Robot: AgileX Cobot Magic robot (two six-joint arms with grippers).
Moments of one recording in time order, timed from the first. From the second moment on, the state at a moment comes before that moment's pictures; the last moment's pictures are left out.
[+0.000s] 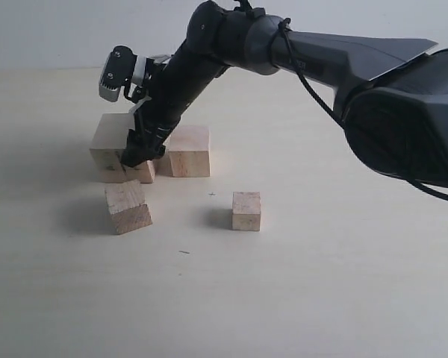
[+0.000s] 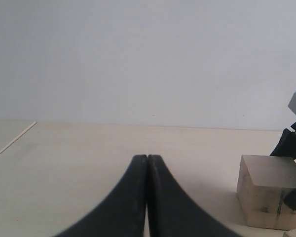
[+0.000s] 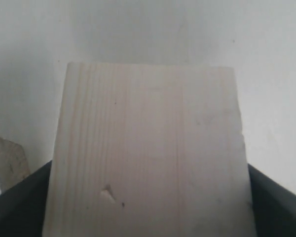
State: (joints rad) left arm 0.04 0.01 0.00 0.05 0.11 -0.05; right arm 0.74 2.53 -2.19 0.61 0.94 -1.18
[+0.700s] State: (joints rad) left arm 0.04 0.01 0.00 0.05 0.11 -0.05; right arm 0.55 2.25 -2.08 0.41 1.21 -0.97
